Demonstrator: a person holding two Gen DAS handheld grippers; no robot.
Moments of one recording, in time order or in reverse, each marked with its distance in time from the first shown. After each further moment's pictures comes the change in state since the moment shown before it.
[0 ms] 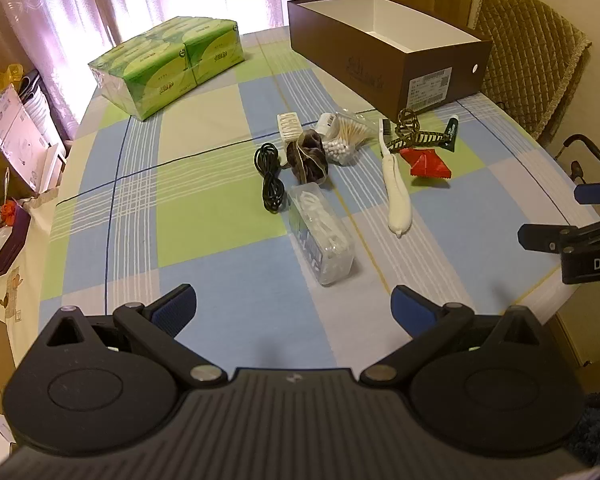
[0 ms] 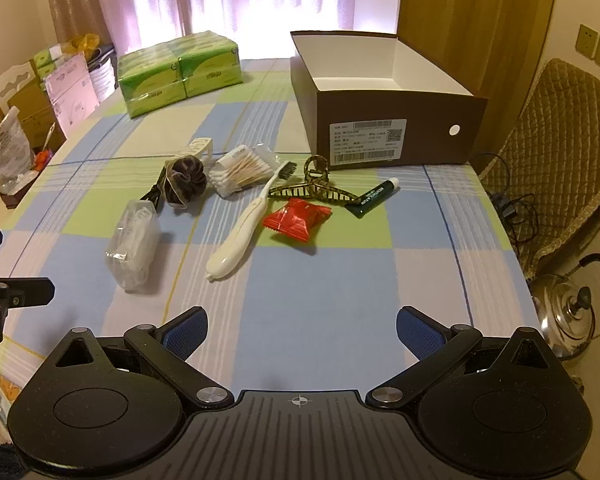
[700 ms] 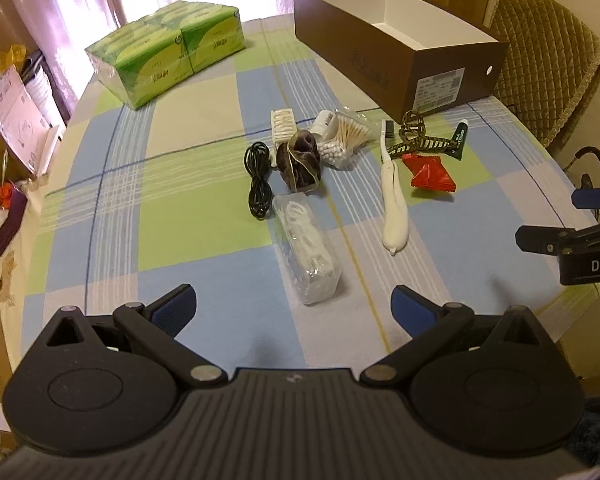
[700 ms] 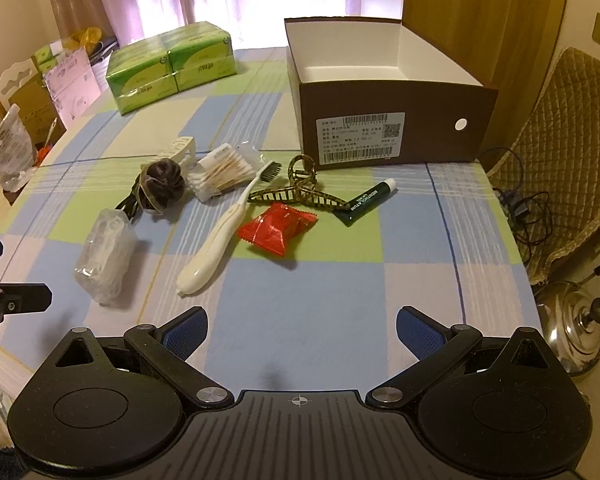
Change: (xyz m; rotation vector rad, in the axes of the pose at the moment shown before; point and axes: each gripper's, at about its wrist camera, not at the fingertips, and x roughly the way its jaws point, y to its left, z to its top) left arm 0.027 -0.014 0.025 -0.062 0.055 0.004; right arm 0.033 -0.037 0.022 -0.001 0.040 0.049
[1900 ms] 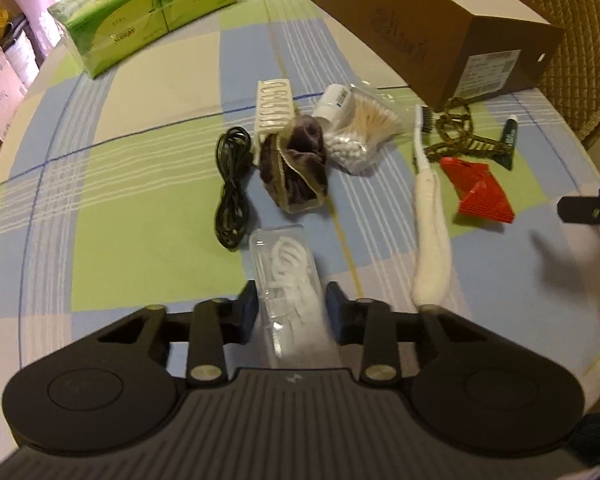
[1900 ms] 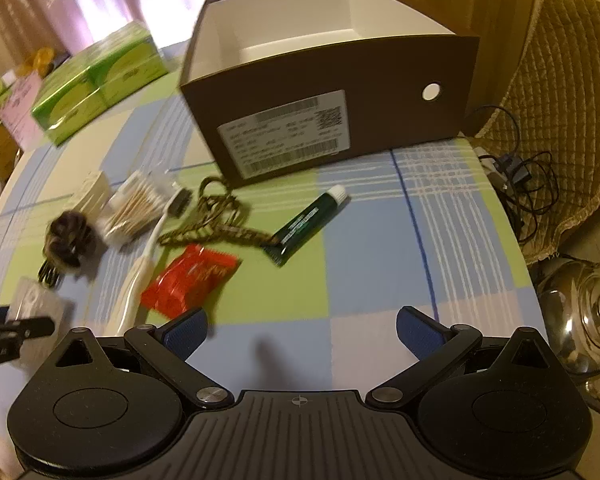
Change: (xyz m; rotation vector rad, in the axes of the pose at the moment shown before) left arm 0.108 0.001 0.043 -0.044 0.101 -0.005; right arm 0.076 -0.076 0.050 0.151 0.076 0.005
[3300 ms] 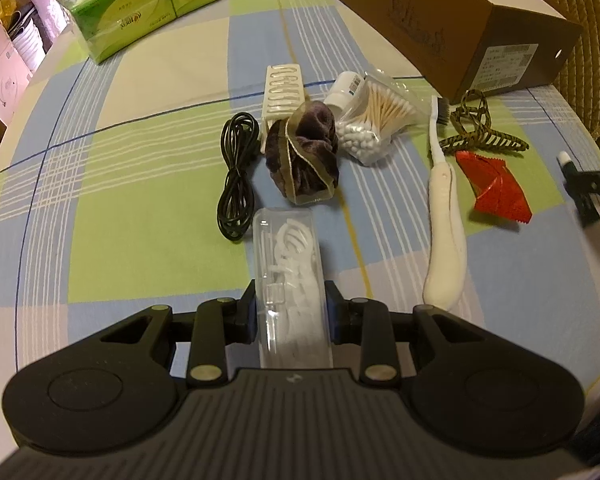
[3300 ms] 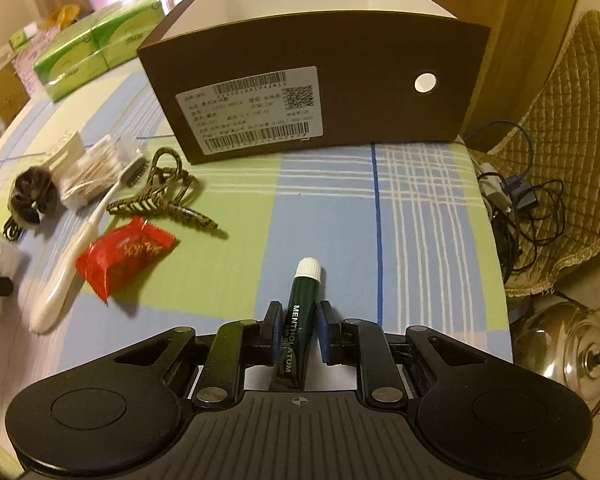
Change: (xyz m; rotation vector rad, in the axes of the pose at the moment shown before) left arm 0.011 0.000 -0.002 -0.032 0.037 0.024; right arm 0.023 -0.040 0.000 -0.171 0.036 0.004
